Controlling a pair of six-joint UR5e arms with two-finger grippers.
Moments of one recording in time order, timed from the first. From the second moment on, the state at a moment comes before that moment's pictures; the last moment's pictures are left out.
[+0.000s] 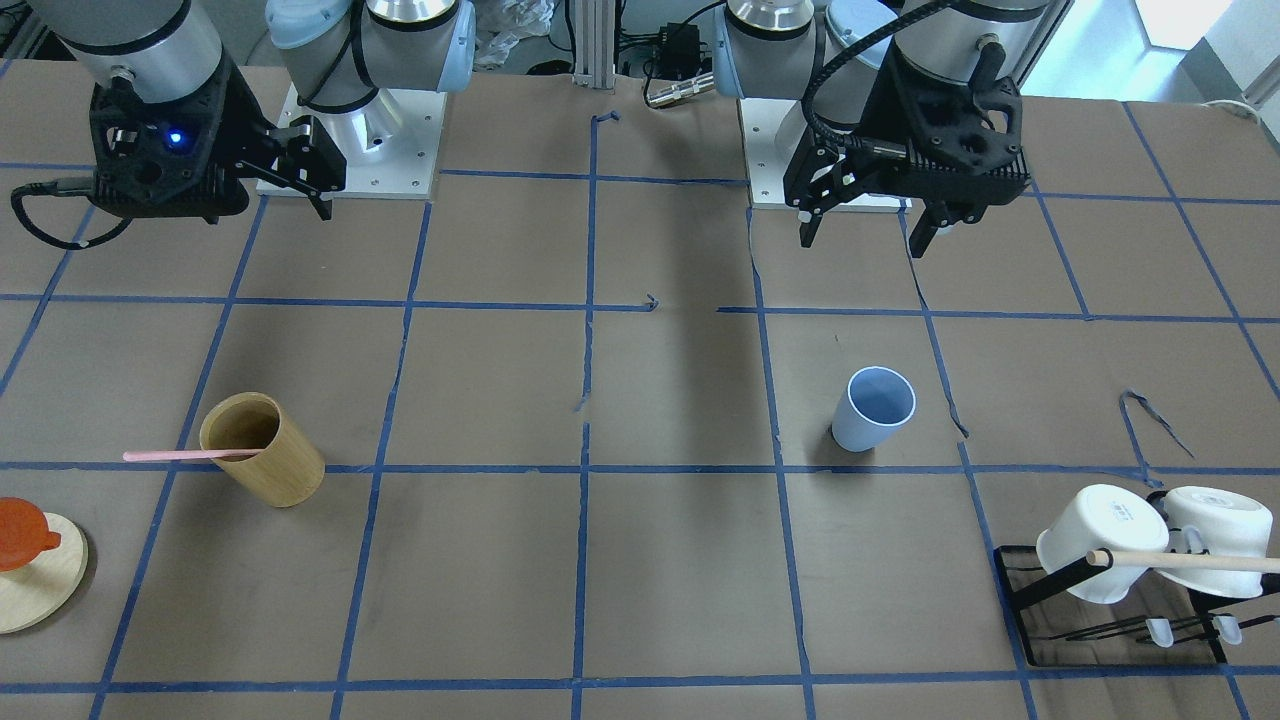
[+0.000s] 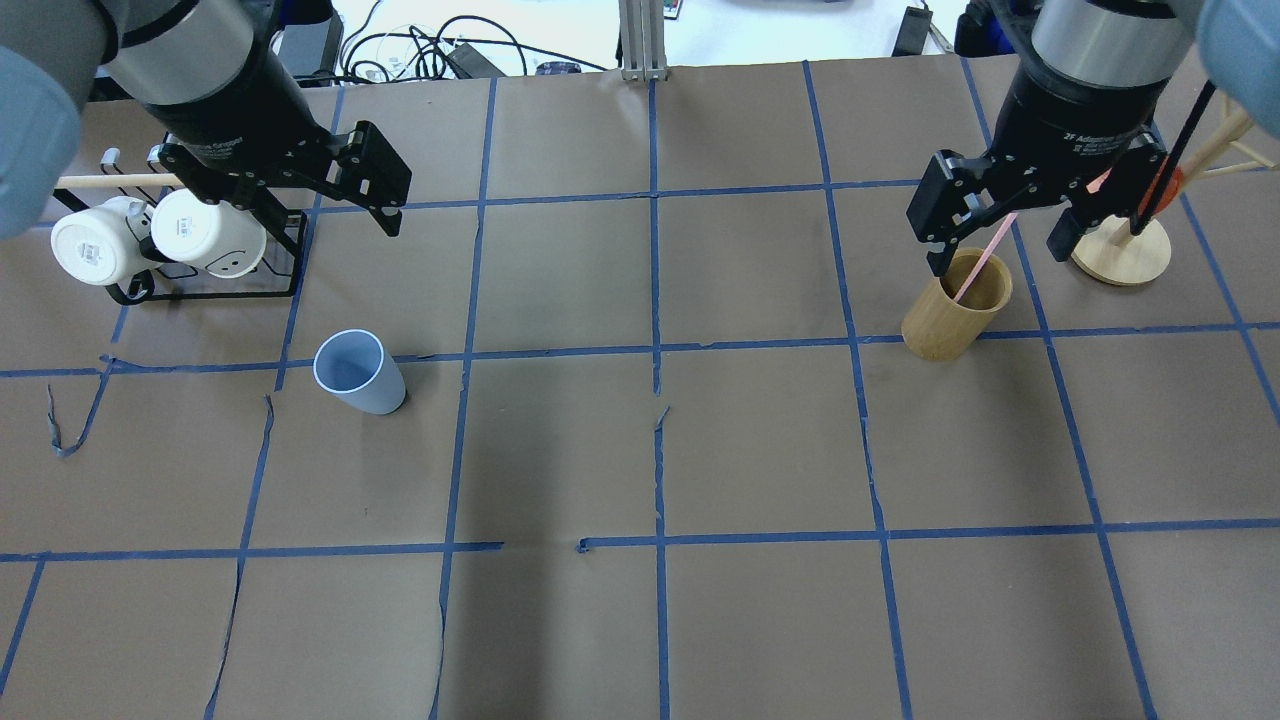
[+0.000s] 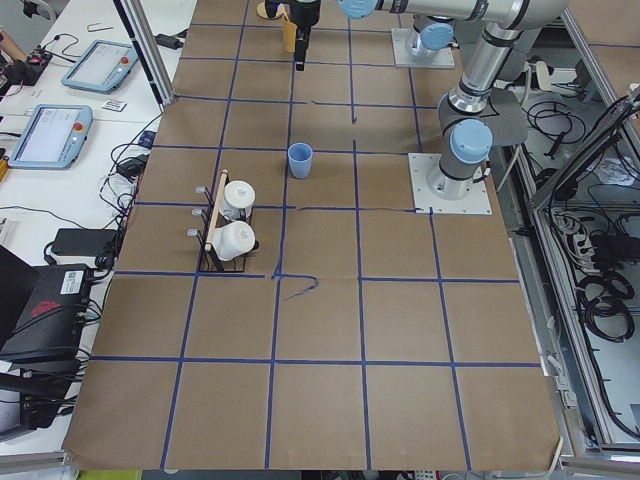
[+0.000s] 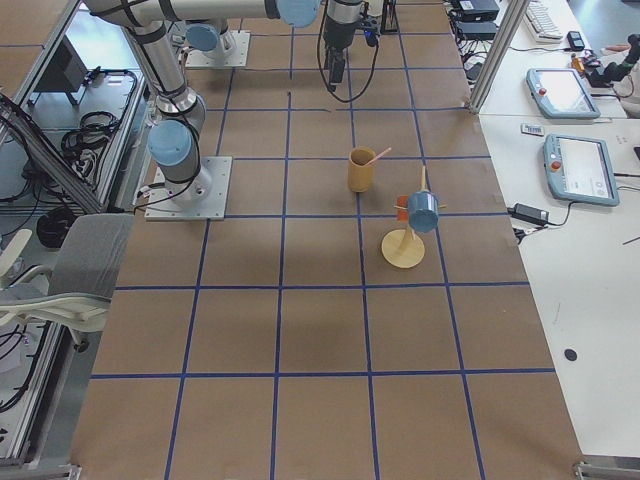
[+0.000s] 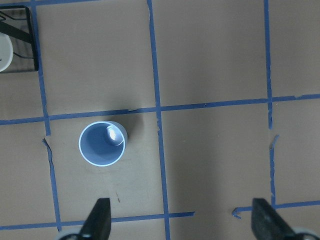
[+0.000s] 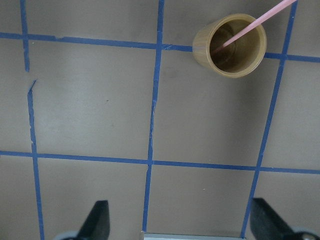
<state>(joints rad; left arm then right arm) -1.58 -1.54 -1.54 -1.57 1.55 0.08 1.53 -1.58 1.53 -1.38 -1.60 -0.12</state>
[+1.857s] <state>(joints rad) -1.43 -1.68 -1.89 -1.24 1.56 0.31 1.33 -1.47 1.67 -1.90 -1.55 -0.09</state>
